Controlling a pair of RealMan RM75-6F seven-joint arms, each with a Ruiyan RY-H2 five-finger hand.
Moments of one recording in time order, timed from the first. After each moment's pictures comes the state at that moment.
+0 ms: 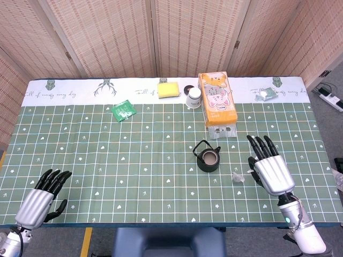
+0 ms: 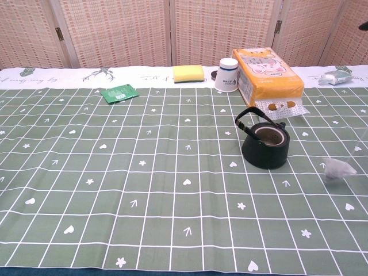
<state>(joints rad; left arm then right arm) -0.14 -1.14 0.08 -1.61 1.73 1.47 0.01 0.30 -1.09 0.09 -1.93 -1.47 1.31 -0.58</state>
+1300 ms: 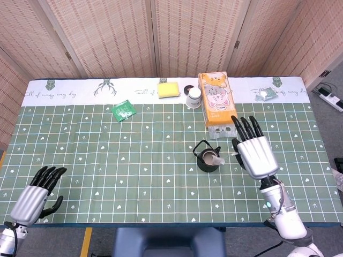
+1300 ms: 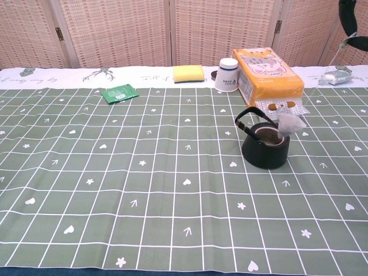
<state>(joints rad) -0.16 -1.12 0.07 -1.59 1.70 1.46 -0.07 0.48 -1.09 0.22 -2.17 -1.17 1.30 -0.88</state>
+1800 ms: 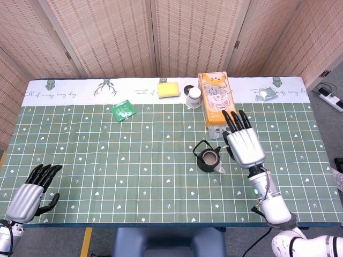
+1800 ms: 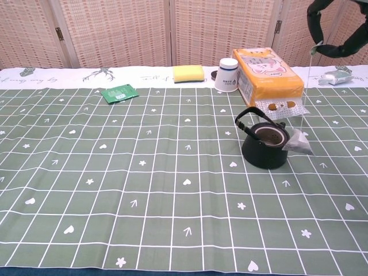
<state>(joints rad) -0.16 -1.11 0.06 -1.58 1.67 1.46 -0.12 0.60 -1.18 0.26 -2.06 -1.02 1.25 -0.90</state>
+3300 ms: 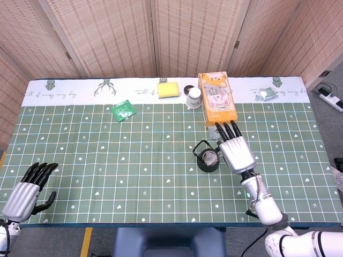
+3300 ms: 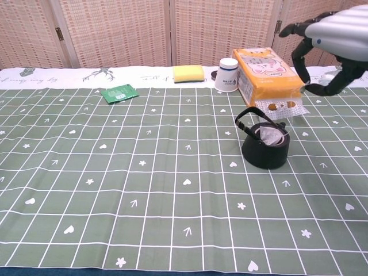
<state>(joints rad) -0.16 -1.10 0.05 -1.57 1.66 1.46 -0.13 0.68 -1.25 0.08 -1.96 -1.02 1.29 -0.93</state>
